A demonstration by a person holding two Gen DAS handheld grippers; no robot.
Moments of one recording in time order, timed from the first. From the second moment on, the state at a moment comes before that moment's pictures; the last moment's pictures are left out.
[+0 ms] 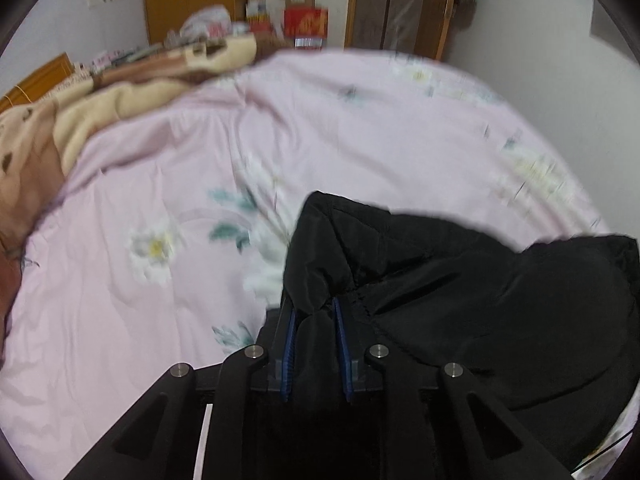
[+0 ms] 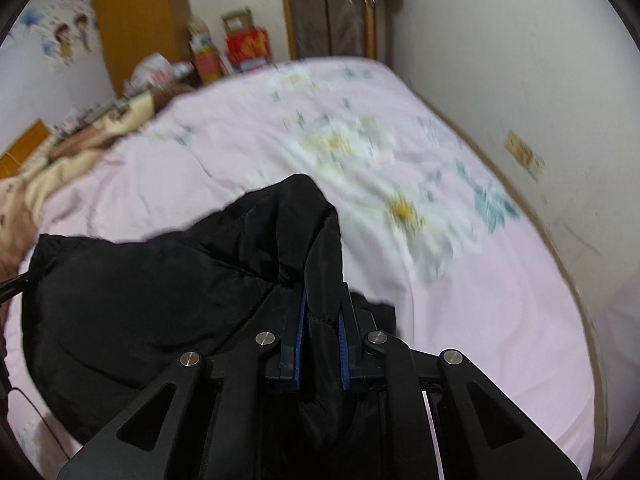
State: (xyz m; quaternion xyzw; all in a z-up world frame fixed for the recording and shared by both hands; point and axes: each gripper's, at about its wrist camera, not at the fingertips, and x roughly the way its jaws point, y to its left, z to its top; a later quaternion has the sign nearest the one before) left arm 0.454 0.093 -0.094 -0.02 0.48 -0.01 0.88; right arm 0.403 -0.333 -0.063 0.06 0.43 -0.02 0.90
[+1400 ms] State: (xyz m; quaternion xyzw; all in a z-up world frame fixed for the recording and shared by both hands) left arm 0.381 -0.005 -0.139 -0.01 0.49 -0.06 0.87; right arm 0.354 -0.224 -0.114 -0.01 0.46 0.01 0.89
